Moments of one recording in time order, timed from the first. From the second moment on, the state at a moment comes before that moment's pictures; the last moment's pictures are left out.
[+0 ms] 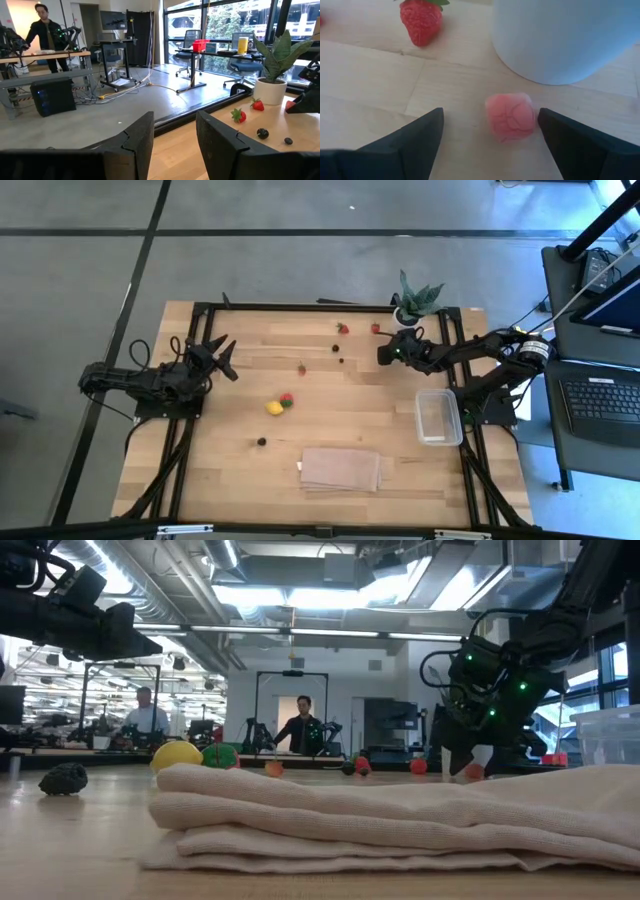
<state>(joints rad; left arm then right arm) -0.09 0.01 0.01 0.04 -1.08 0.04 -0.52 1.52 0.40 0.15 0.50 0.69</state>
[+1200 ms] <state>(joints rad) -0.09 0.01 0.01 0.04 -1.08 0.04 -0.52 1.49 0.40 0.15 0.43 0.70</state>
